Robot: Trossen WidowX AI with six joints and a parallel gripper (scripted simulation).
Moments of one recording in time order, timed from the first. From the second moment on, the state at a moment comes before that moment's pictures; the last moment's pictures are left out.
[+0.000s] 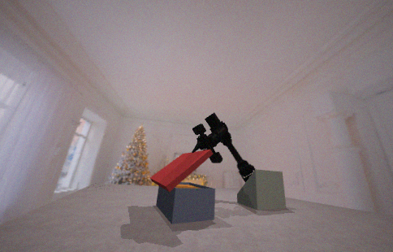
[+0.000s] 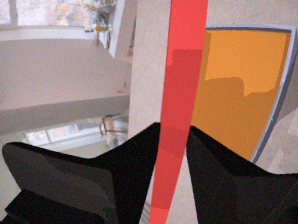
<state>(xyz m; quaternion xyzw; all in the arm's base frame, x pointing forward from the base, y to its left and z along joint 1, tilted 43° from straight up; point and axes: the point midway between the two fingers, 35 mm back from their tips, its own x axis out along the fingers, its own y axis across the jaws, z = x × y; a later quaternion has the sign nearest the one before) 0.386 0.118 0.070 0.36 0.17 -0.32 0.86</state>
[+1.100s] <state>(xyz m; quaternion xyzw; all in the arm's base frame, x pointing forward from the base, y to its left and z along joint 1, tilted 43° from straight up) 0.386 0.128 0.094 0.36 0.17 -0.33 0.86</state>
